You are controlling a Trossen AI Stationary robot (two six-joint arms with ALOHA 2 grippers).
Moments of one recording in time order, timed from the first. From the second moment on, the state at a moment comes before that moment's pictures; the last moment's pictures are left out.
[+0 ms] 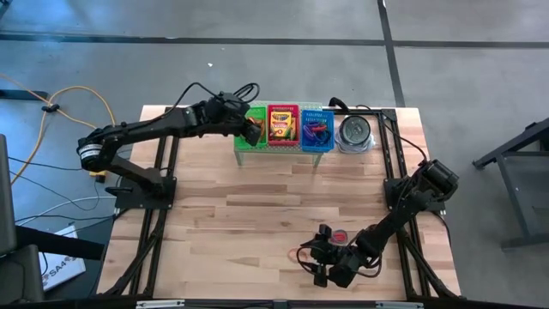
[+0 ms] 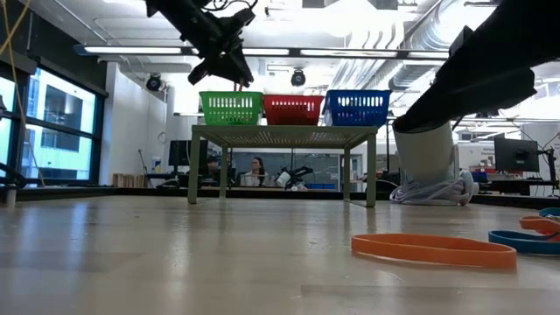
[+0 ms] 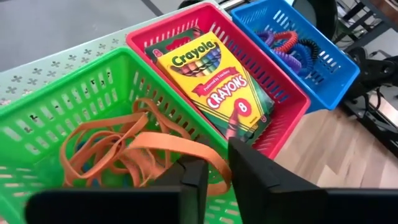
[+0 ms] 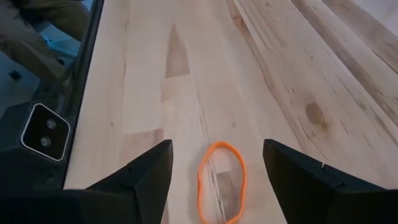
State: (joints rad) left arm 0.40 1.34 1.18 -0.42 -0.06 -0.49; right arm 0.76 1.81 0.98 0.05 0.65 0.73
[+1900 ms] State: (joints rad) left arm 0.35 1.66 1.78 -1.16 -0.25 -0.30; right arm 0.75 1.81 0.98 0.04 0.63 0.71
